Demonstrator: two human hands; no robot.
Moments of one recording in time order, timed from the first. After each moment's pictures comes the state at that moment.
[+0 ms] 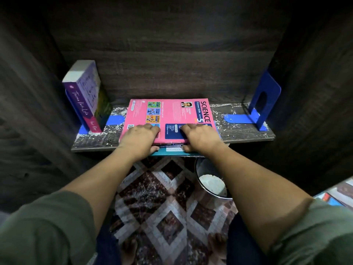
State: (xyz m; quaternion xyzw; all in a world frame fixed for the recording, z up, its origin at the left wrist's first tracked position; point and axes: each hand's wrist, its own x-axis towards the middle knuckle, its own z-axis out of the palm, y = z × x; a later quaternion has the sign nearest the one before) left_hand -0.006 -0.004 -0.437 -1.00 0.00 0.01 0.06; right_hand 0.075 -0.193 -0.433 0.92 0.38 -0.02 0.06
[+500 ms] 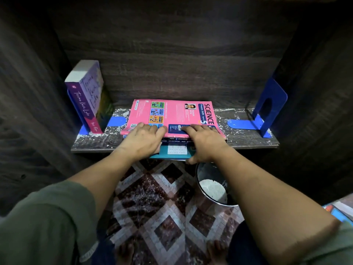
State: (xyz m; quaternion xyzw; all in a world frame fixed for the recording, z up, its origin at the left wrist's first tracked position) left_hand 0.002 0.007 -0.451 -0.97 0.11 -0.12 0.16; right_hand 0.081 -0.199 -0.432 0.93 0.37 -0.04 0.03
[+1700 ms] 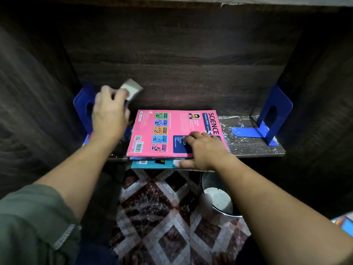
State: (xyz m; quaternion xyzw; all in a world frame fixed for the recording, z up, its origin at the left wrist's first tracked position) left_hand 0.006 0.063 -0.386 -0.90 -0.13 -0.41 -0.01; right_hand 0.070 -0.186 -0.416 0.93 0.36 -0.07 0.03
